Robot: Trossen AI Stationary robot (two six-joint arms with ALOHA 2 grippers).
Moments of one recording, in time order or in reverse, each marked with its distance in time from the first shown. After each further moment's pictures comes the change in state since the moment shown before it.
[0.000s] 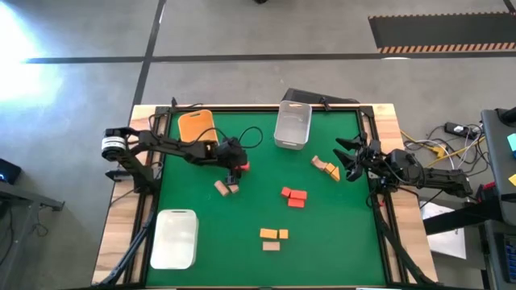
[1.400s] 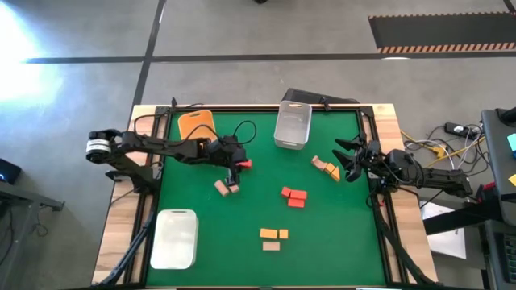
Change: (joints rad) left arm -0.033 -0.147 0.012 0.006 0.093 -0.138; right arm 0.000 0.002 0.000 -0.024 0.003 -0.009
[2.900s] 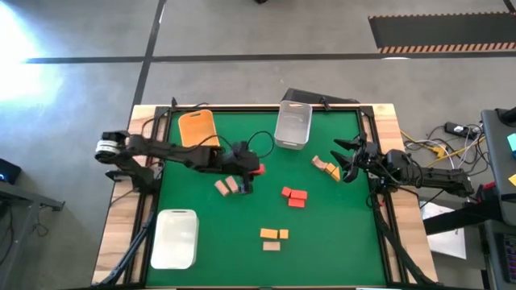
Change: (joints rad) left arm -0.201 0.098 0.299 -0.227 -0.207 -0.128; right arm 0.000 0.023 0.000 -0.016 0.009 -0.107
